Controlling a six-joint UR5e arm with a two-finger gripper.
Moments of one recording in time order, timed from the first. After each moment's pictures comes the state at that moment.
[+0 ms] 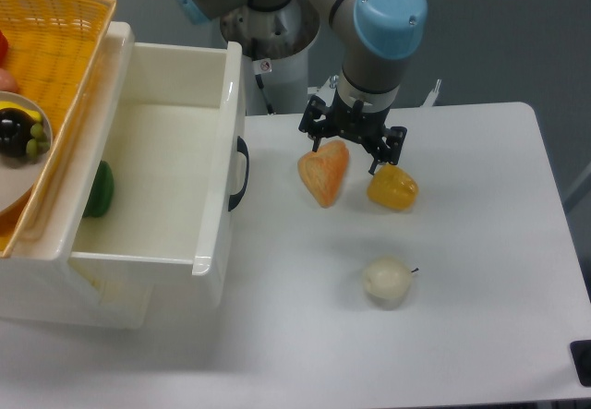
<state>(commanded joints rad) 2.58 -1.71 -1.60 -1.46 1.48 0.91</state>
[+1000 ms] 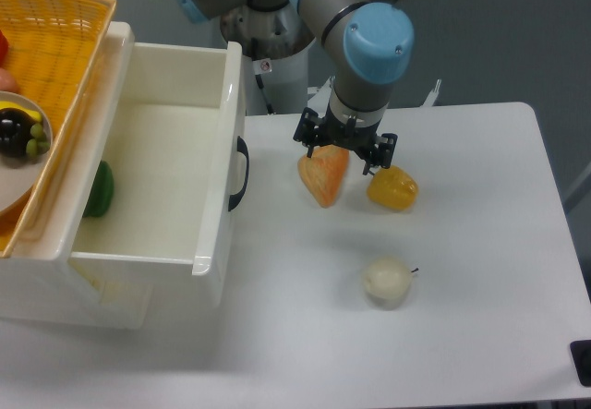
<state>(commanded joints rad) 2.55 -1.73 -1.67 -1.41 1.52 0.71</state>
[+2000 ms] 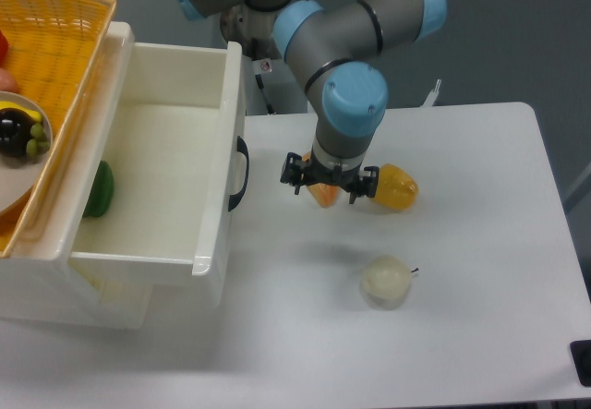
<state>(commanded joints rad) 2.48 -1.84 -1.70 -1.30 1.52 0.61</state>
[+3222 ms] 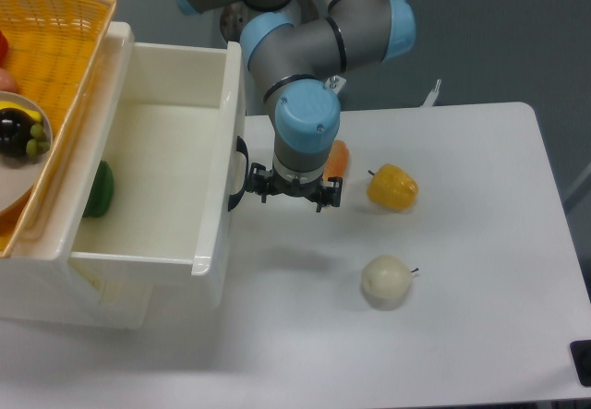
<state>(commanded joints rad) 2.38 -1.83 -1.69 -1.30 1.52 0.52</state>
